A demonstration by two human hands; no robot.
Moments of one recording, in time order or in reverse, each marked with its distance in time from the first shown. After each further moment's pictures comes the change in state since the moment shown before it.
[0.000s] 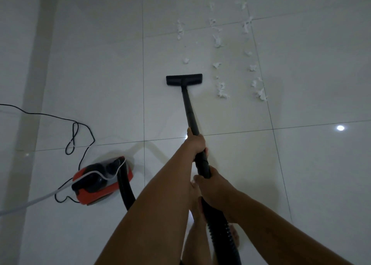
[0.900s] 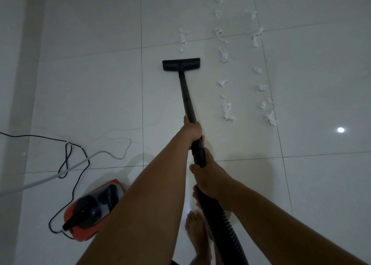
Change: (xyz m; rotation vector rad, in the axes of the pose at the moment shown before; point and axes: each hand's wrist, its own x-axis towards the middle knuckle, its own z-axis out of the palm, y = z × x) left_hand 0.089 0.189 -0.053 0.010 0.039 0.050; right_hand 0.090 -0.193 -0.023 0.002 -0.001 -0.044
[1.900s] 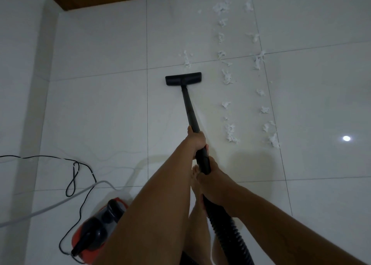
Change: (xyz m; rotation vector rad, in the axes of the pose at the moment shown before) left_hand 0.006 0.093 -0.013 0.010 -0.034 -0.047; right_hand 0.006 -0.101 -0.031 -0.070 -0.023 0.022
